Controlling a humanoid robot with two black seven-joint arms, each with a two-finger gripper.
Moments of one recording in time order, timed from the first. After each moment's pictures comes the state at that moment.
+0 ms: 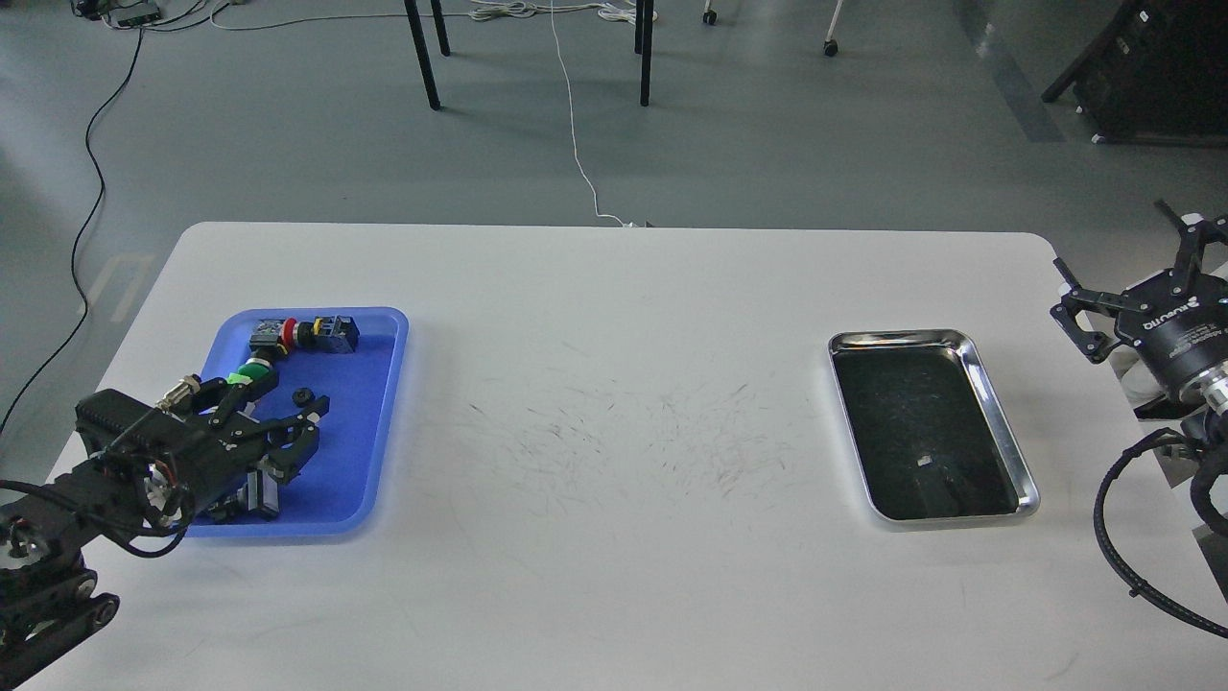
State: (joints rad) left arm -0.38 0.75 -0.52 -1.07 2.01 0.37 -0.19; right arm 0.33 -0.68 1.02 0.94 0.28 0.49 0.10
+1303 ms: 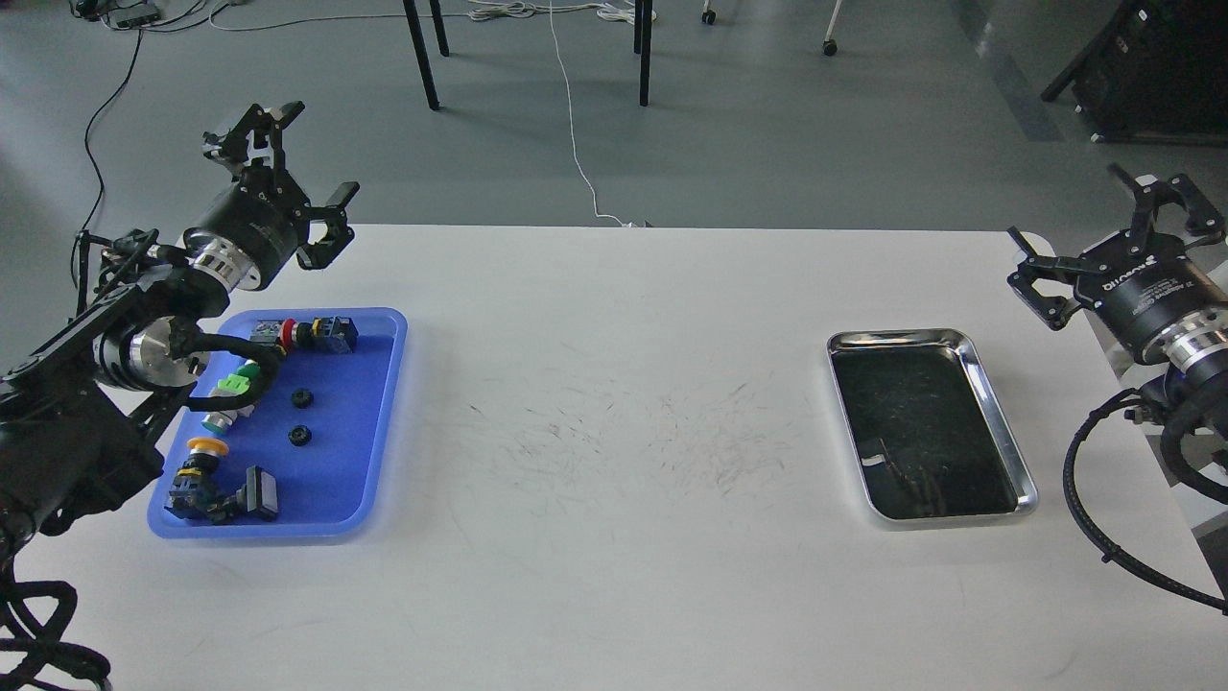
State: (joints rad) left arm -0.74 0.40 -0.81 -0.70 0.17 -0.35 -0.22; right arm 0.38 -0.67 1.04 1.08 0.35 0.34 0.01
